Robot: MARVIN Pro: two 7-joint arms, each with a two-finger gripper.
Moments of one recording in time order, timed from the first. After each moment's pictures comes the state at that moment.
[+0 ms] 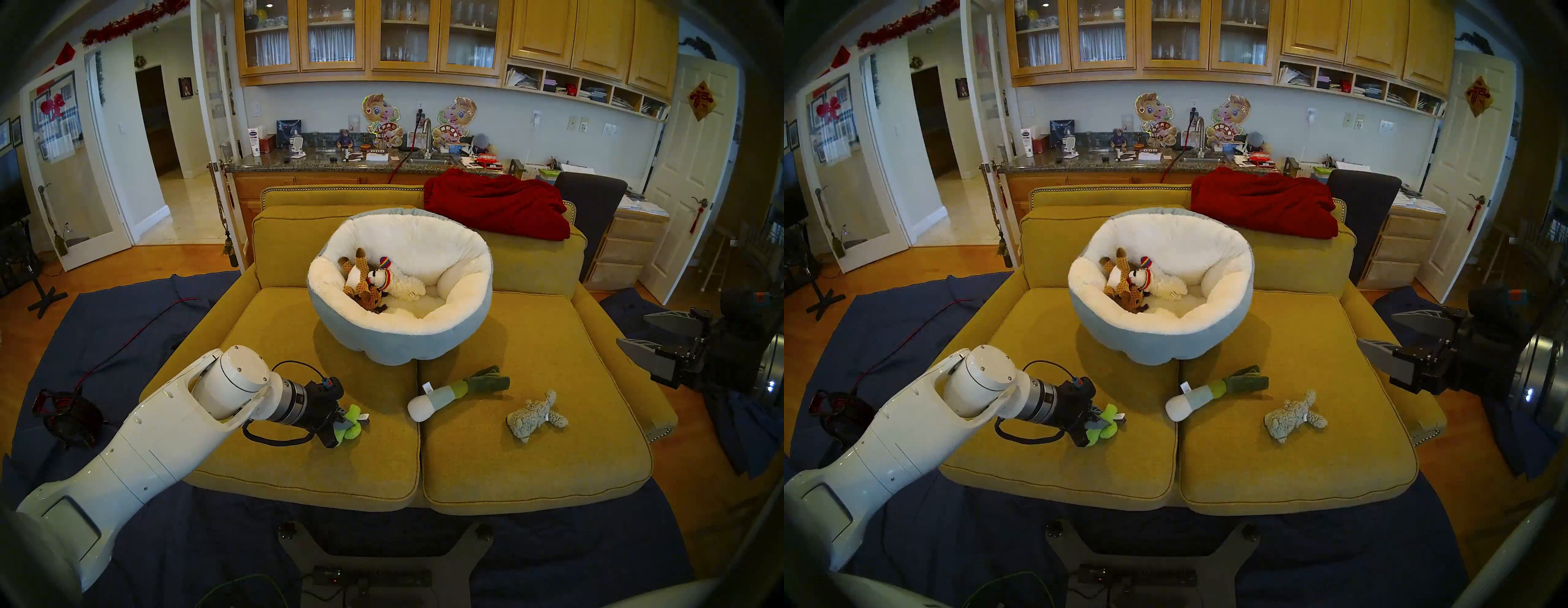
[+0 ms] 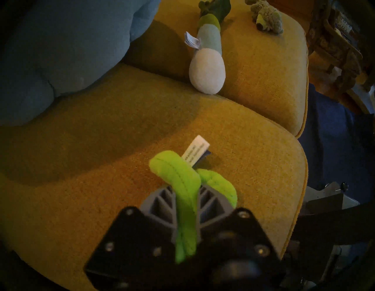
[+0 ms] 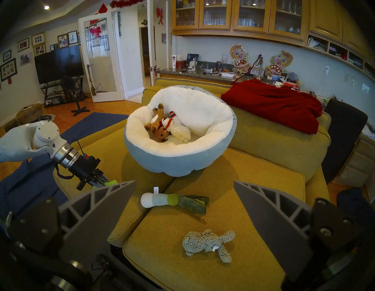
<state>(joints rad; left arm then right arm) 1.35 -0.86 -1.04 -1.64 -0.09 0.58 -0.83 -2.33 -1.04 2.83 -2.44 0.78 0.86 0.97</state>
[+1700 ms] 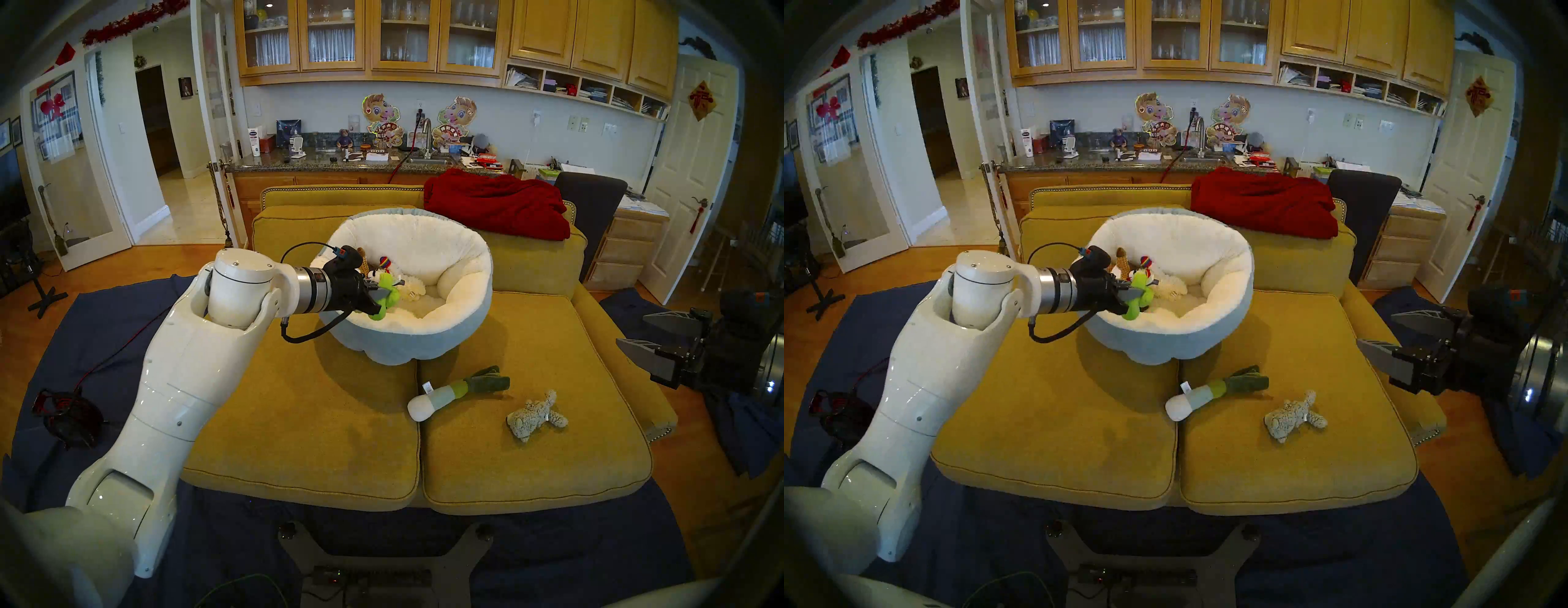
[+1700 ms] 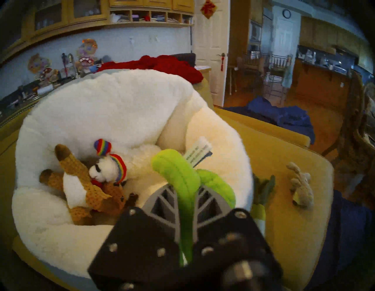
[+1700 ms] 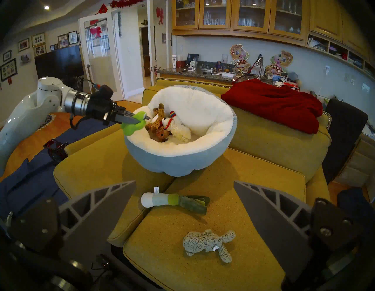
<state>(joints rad) 1.11 -1.18 -1.29 -1.63 -0.20 0.73 -0.66 -2.33 -1.04 2.83 -2.44 0.78 0.86 0.97</state>
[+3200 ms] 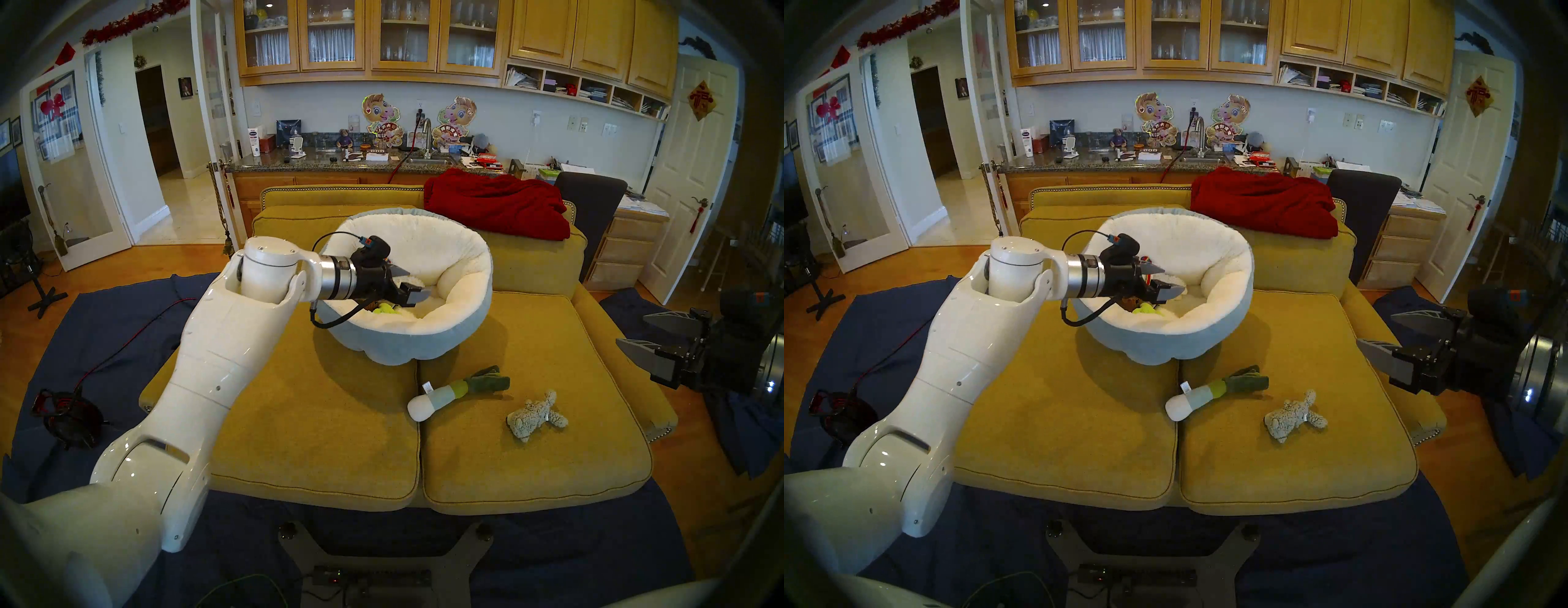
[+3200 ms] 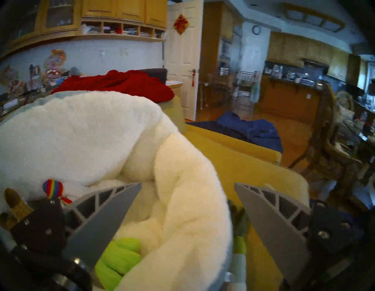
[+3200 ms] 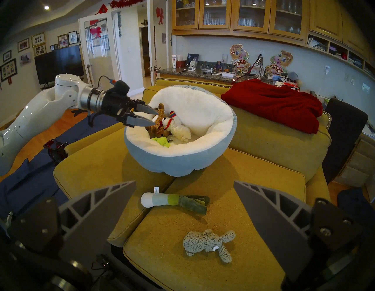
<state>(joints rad) 1.02 -1.24 -1.26 -1.48 -0.20 0.61 -0.95 -2.33 -1.04 2.83 -2.44 0.78 0.86 0.97</state>
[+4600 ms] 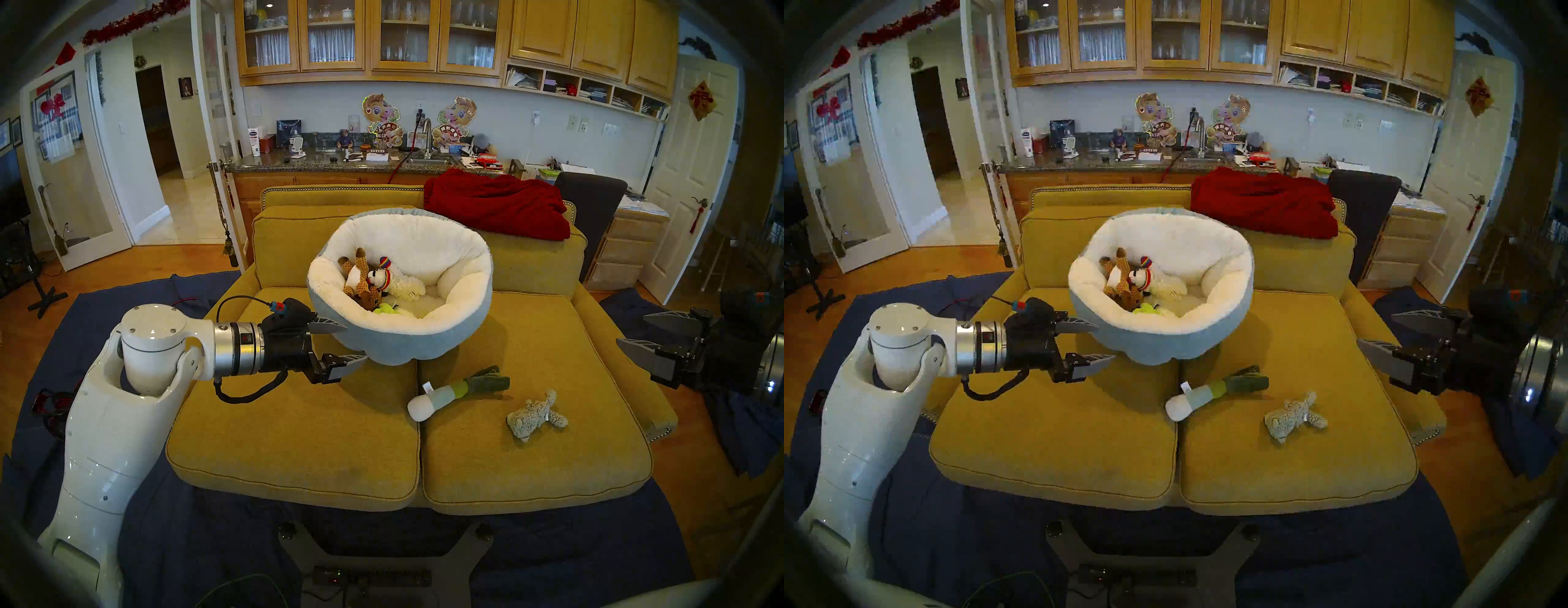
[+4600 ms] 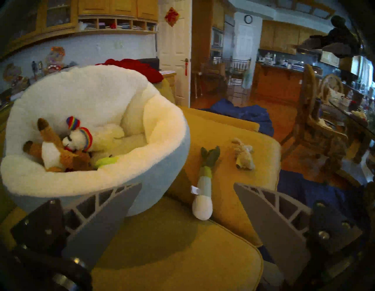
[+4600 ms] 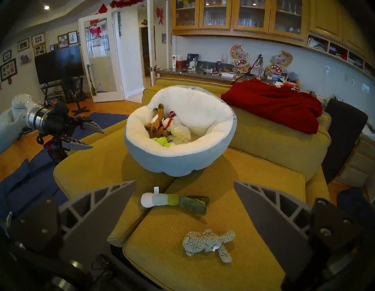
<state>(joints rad) 1.59 -1.00 -1.62 -1.93 -0.28 0.55 -1.00 -2.33 -1.04 2.83 -2.44 0.78 0.86 0.97</state>
